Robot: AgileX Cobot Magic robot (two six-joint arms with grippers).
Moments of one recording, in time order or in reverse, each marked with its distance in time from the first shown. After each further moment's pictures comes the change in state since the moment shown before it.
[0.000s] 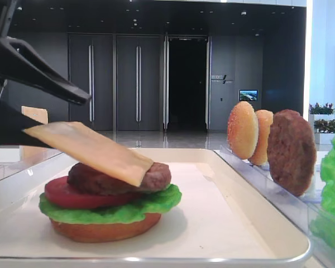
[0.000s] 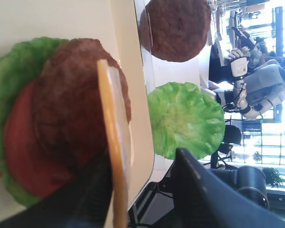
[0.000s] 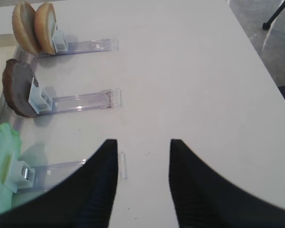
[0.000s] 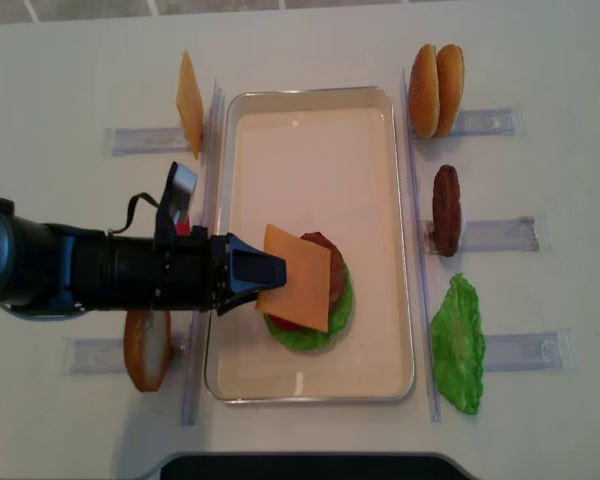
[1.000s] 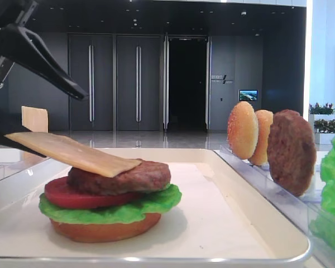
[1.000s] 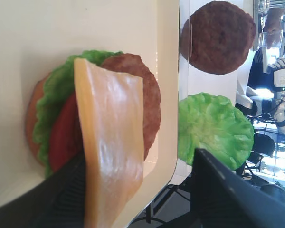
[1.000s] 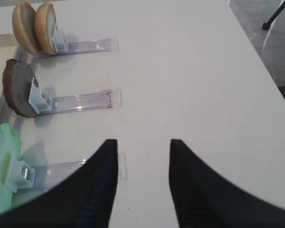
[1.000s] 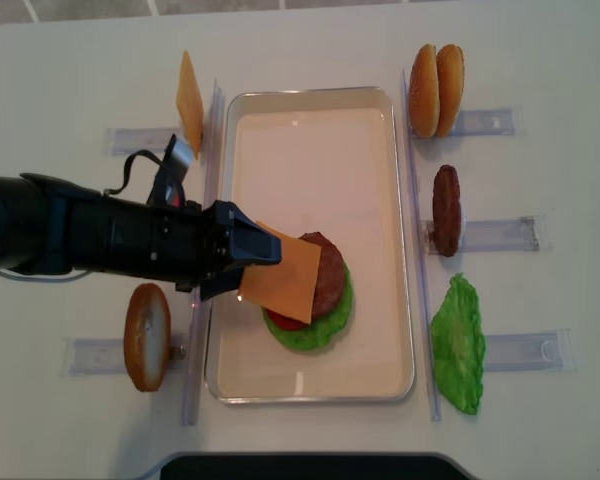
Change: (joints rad) left arm -0.002 -0.082 -0.119 0.241 -0.162 -0.394; right arm 0.000 0.000 0.000 0.000 0.000 0.000
